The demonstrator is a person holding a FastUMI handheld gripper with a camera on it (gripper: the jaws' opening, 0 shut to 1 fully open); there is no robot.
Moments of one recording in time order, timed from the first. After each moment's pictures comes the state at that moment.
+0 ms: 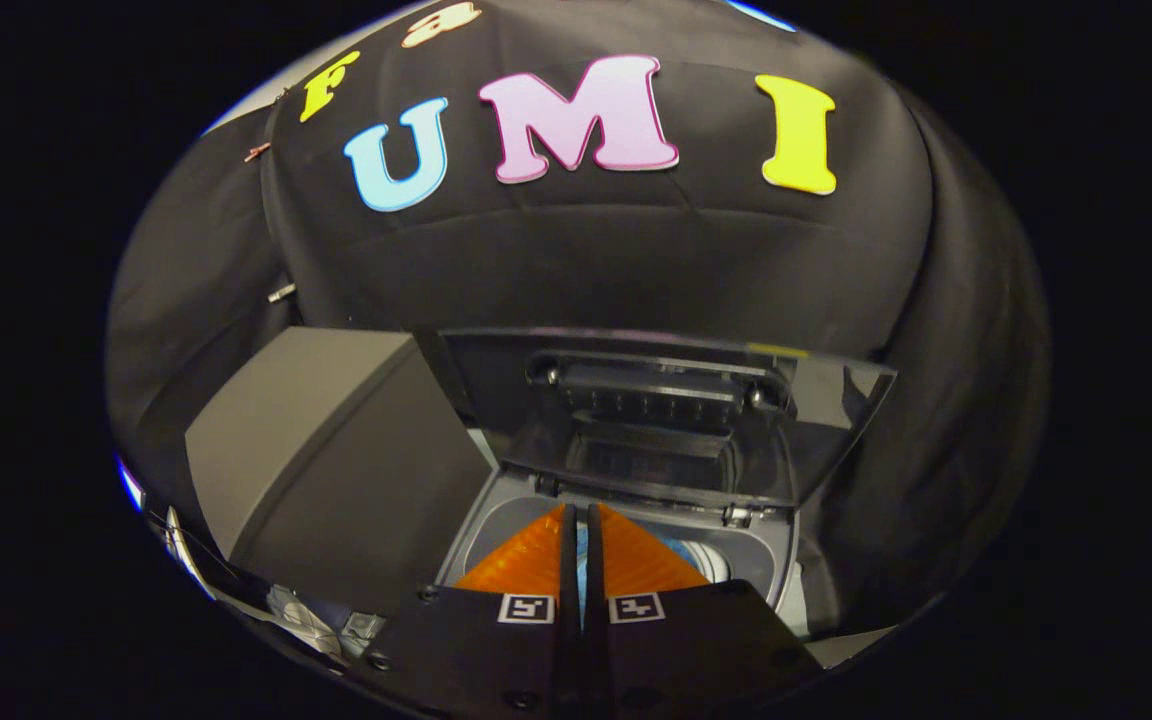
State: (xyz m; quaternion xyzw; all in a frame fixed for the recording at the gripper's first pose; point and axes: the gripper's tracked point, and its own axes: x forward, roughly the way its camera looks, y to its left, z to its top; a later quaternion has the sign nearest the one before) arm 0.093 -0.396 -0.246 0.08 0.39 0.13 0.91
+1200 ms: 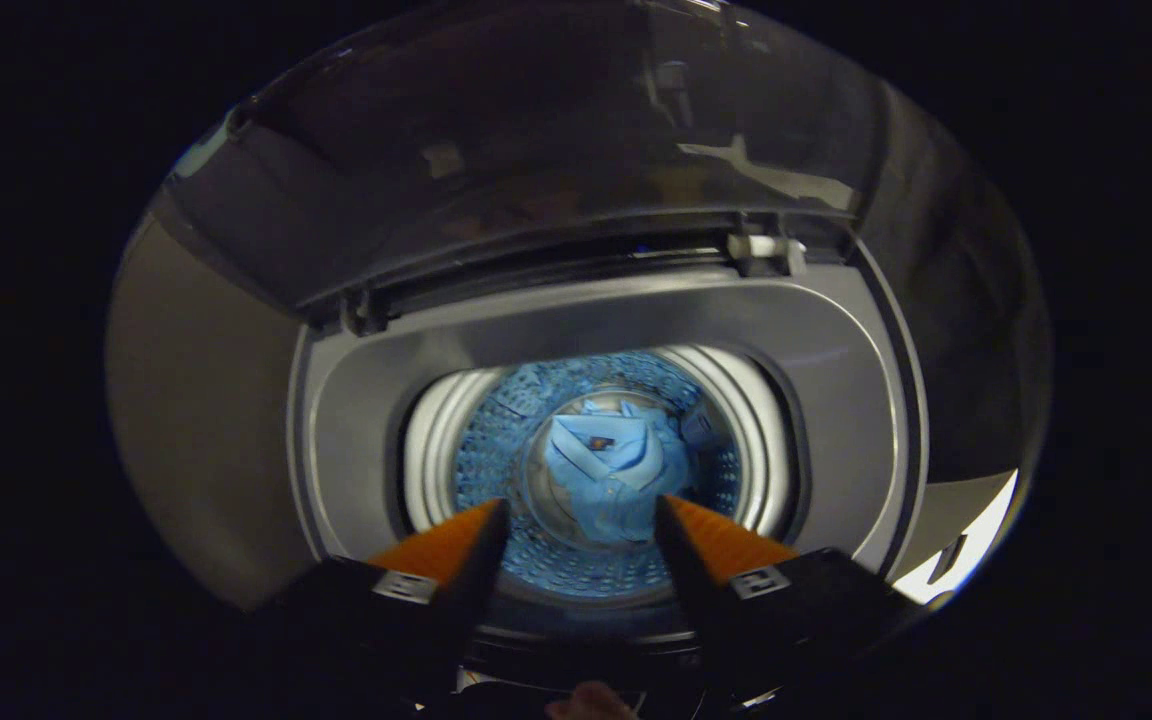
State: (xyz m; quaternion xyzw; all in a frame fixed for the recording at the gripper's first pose) arm 0.044 -0.420 -0.457 0.13 0.59 -0.05 0.80
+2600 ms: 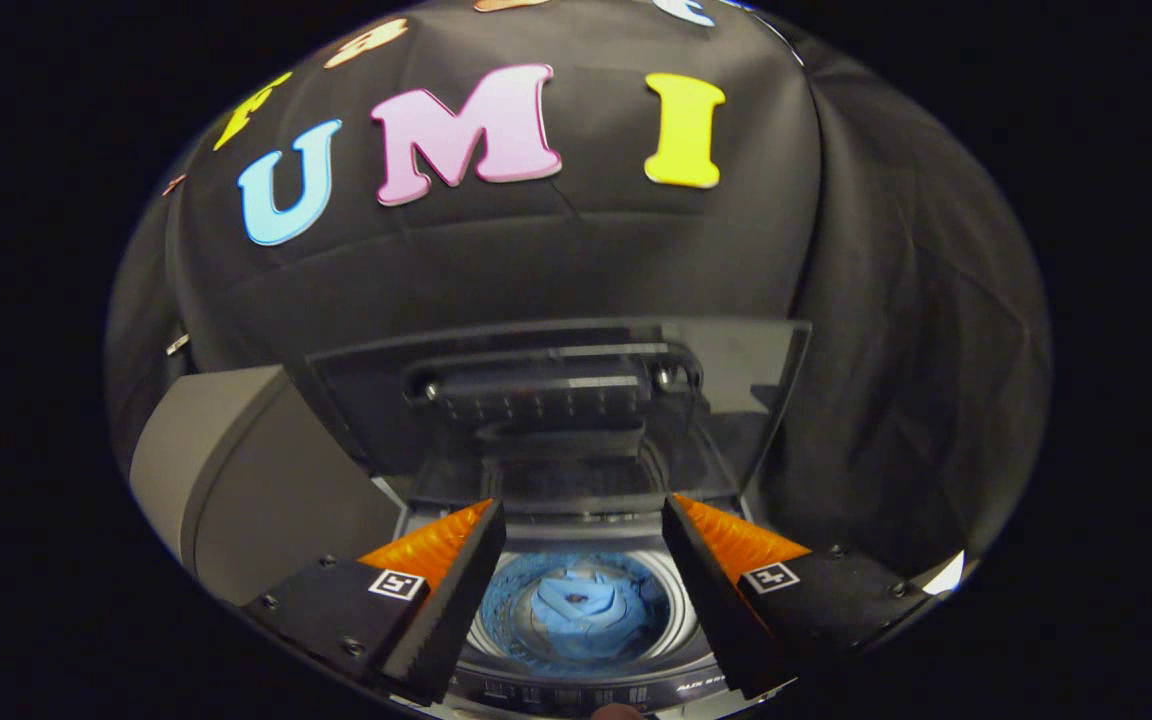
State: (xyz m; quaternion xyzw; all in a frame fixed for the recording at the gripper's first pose) arm 0.143 -0.433 -0.238 0.07 0.30 -0.03 0.95
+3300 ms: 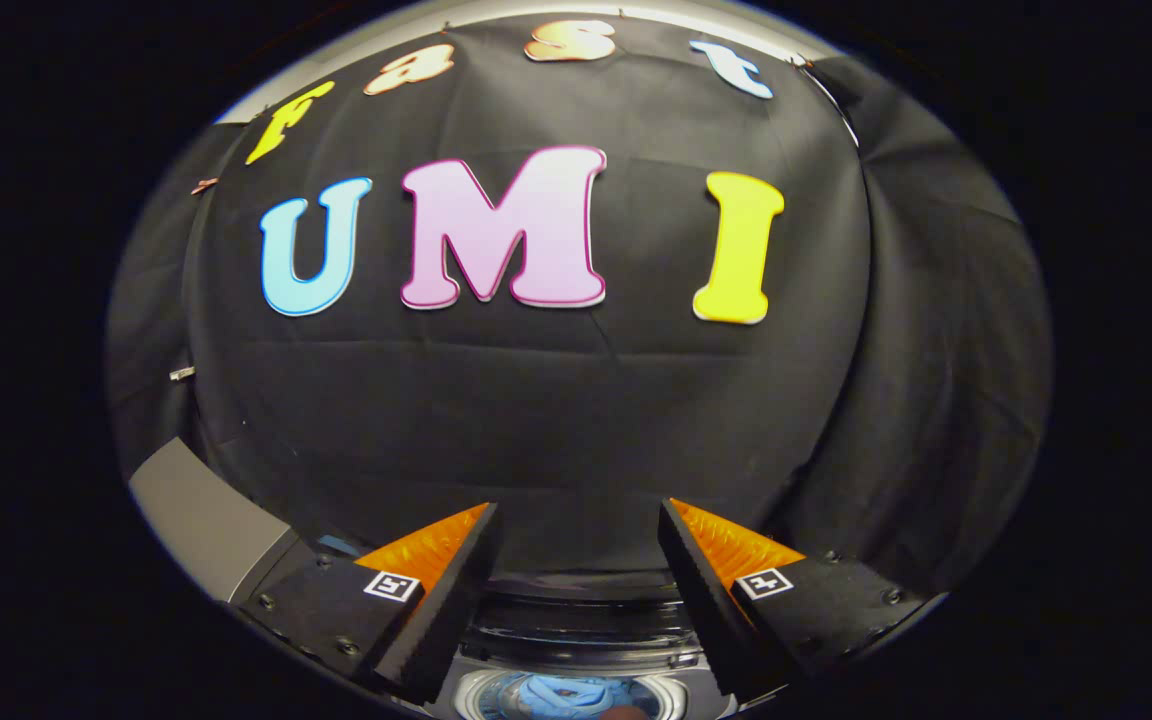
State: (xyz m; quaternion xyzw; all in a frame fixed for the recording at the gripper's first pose) arm 0.264 -0.424 -0.185 0.05 0.23 -0.02 0.97
